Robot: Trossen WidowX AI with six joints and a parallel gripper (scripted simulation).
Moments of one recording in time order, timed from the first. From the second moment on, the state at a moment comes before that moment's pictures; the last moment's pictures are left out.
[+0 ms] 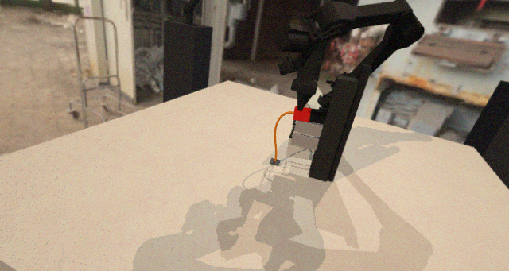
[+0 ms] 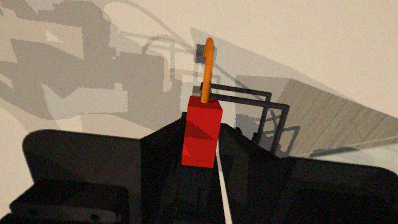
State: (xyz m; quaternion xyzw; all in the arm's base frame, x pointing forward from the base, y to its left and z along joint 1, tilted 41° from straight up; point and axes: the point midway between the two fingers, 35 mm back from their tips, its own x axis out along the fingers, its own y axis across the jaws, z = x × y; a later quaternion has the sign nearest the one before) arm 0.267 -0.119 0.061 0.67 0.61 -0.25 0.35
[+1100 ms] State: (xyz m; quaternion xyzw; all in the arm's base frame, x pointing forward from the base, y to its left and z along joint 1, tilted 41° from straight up) arm 0.273 -0.148 0.043 0.67 0.61 -0.25 0.35
